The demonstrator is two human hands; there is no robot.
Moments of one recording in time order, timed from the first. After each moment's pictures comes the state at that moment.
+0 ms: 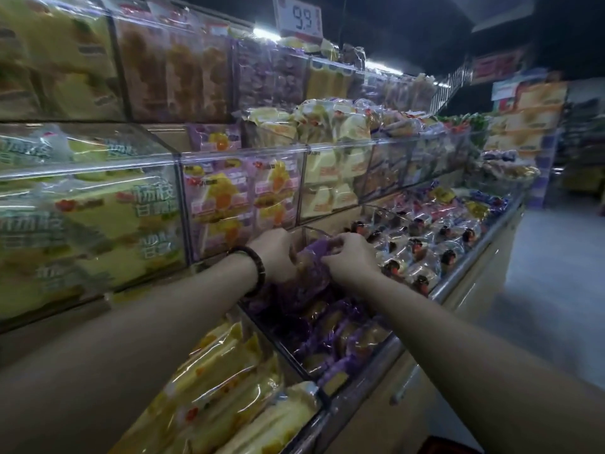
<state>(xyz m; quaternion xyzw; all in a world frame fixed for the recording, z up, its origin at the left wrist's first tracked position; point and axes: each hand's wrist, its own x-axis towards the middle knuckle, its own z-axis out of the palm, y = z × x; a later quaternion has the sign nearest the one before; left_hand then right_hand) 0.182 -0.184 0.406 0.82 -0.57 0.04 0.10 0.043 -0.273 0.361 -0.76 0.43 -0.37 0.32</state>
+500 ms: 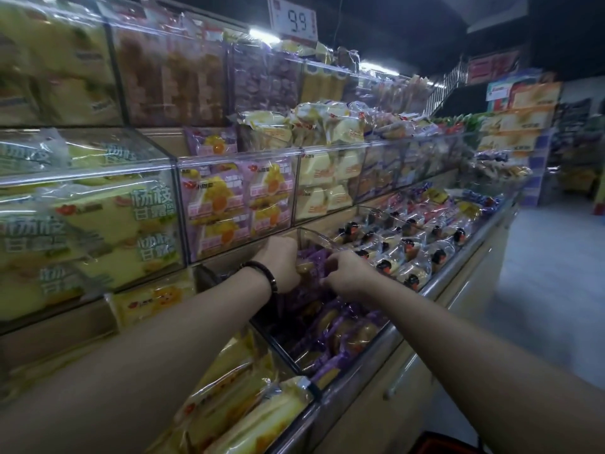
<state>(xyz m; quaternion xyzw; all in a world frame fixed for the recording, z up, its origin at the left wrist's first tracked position) 0.163 -0.190 0.389 0.82 -0.56 0.10 0.10 0.026 -0.277 0.350 -0.82 0.42 -0.23 0.33</state>
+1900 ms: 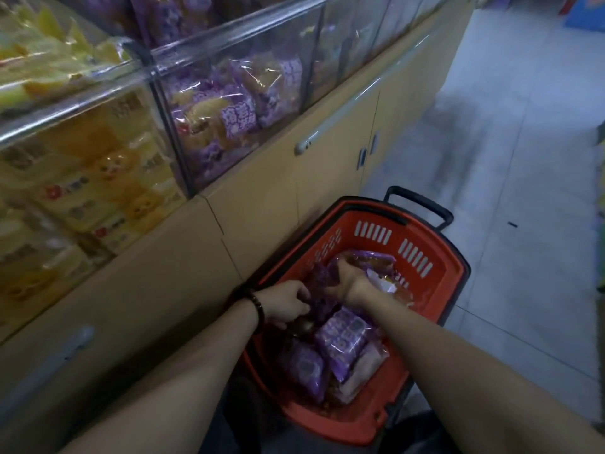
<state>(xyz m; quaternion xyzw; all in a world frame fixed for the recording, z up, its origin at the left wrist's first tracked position) -0.019 -0.063 -0.031 0.71 -0.50 -0.49 0.02 -0.185 -0.160 -0.081 -0.74 0.55 0.01 0.39</state>
